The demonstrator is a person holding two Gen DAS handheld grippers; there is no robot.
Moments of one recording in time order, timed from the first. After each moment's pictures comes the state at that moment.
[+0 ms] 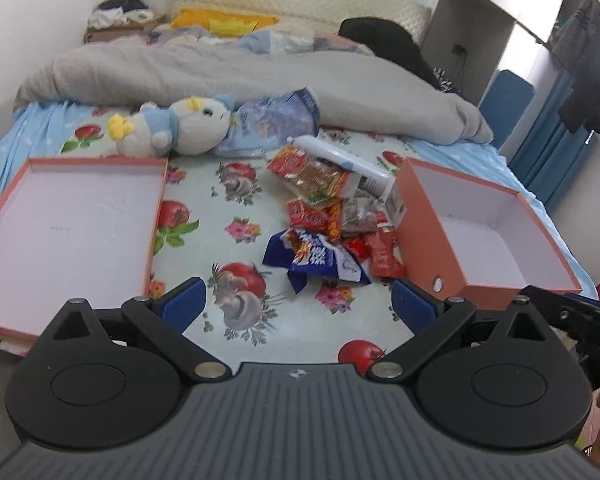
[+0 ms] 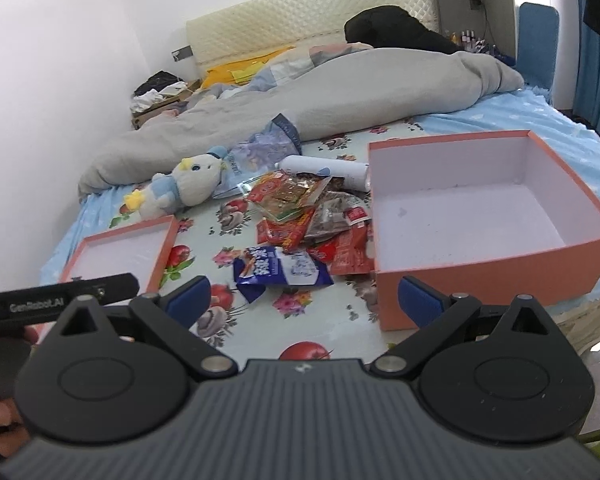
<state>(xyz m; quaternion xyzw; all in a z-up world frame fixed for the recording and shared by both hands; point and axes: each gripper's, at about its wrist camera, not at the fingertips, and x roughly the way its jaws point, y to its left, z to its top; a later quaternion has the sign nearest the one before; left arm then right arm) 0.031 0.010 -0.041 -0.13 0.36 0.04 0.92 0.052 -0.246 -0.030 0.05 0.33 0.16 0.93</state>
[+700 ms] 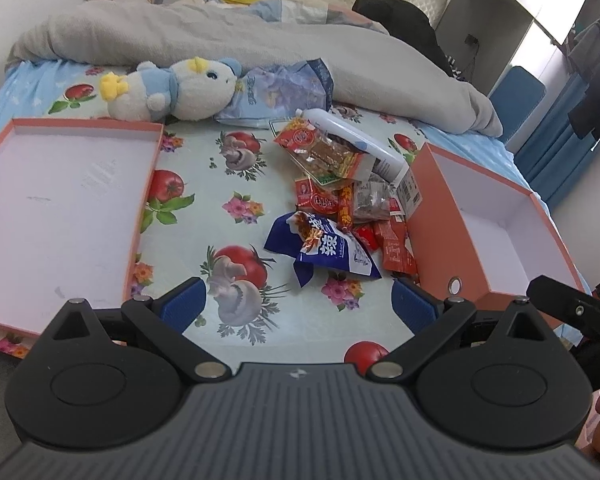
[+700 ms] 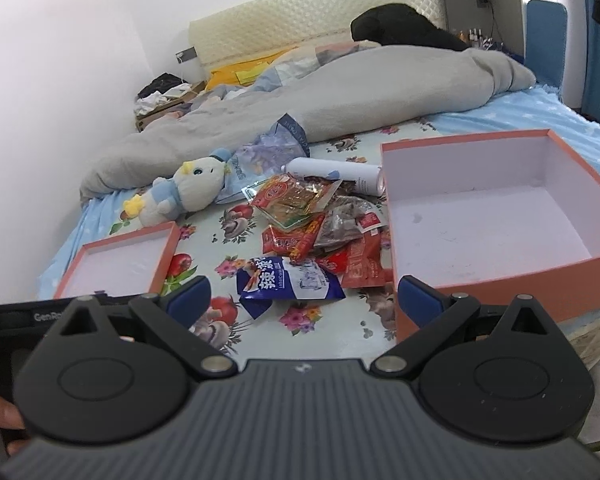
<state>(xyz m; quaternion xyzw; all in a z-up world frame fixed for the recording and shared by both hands) 0.074 0.033 -0.078 -0.17 0.39 0.03 0.90 0.085 -0.230 -0.045 0.07 0.34 0.18 0.92</state>
